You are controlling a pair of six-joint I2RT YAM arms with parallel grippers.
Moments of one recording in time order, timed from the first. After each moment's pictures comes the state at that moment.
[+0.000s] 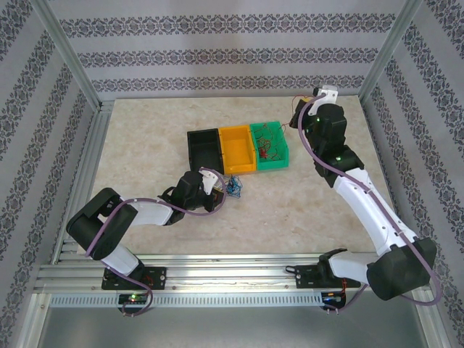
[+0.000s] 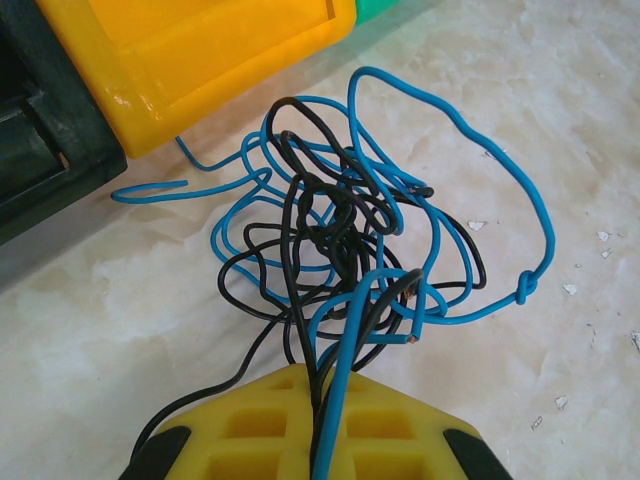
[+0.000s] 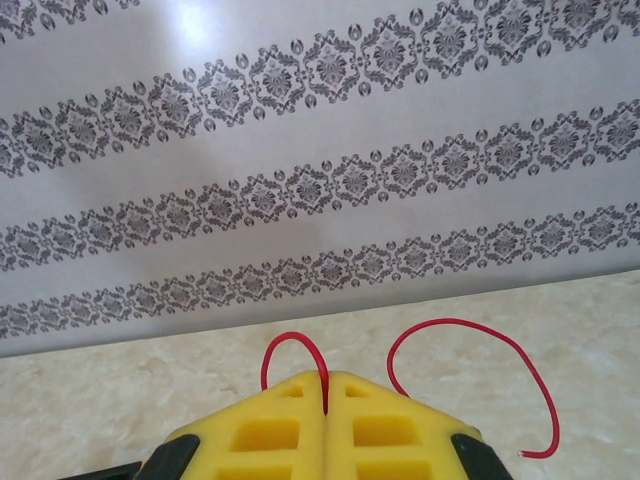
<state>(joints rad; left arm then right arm) -0.62 1.59 0.54 0.43 0.24 -0.19 0.30 1.22 1.12 -0.06 0.20 0.29</state>
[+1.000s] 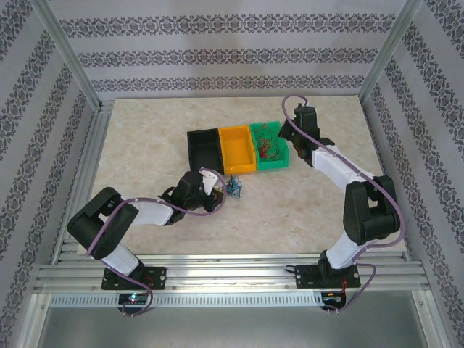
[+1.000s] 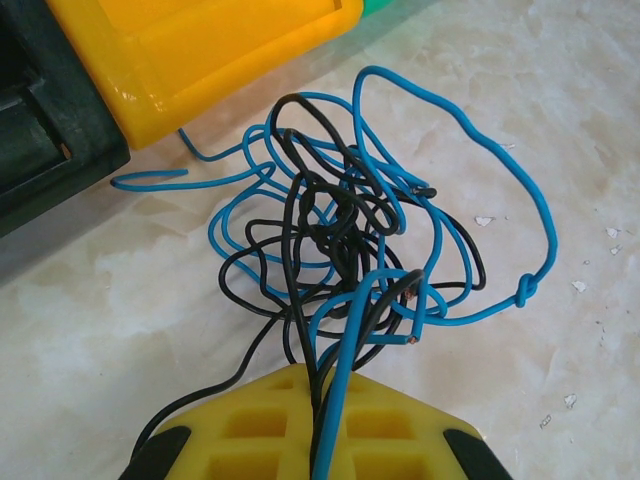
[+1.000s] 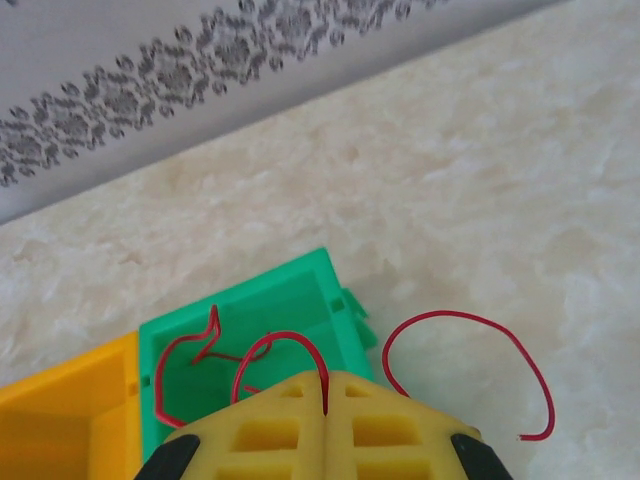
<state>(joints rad) -0.62 1.59 0.54 0.43 0.24 -0.19 0.22 1.66 1.13 -0.06 0.08 0.52</state>
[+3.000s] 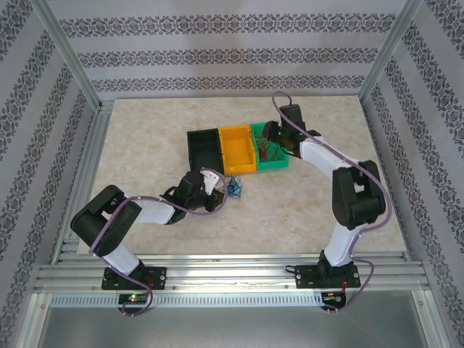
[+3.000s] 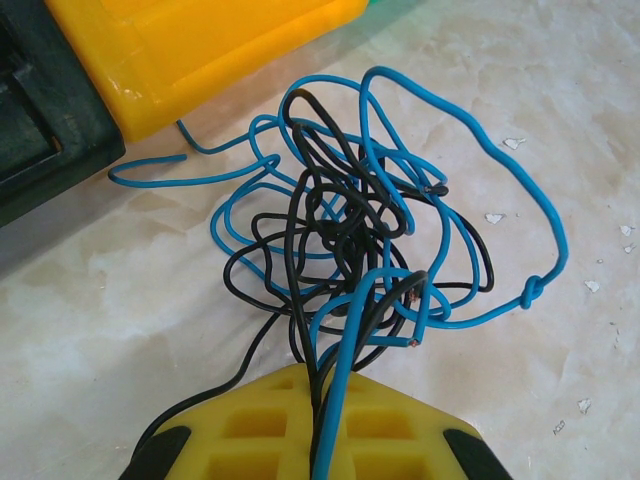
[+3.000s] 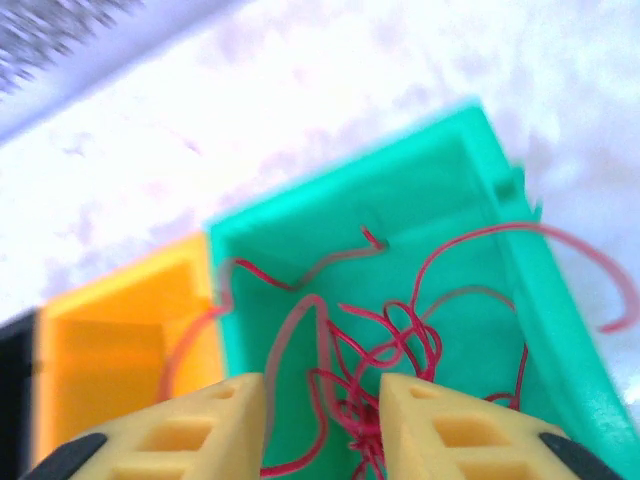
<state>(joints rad) -0.62 1.62 0.55 0.44 0.24 -0.19 0.27 1.77 1.27 -0.19 -0.07 0.61</state>
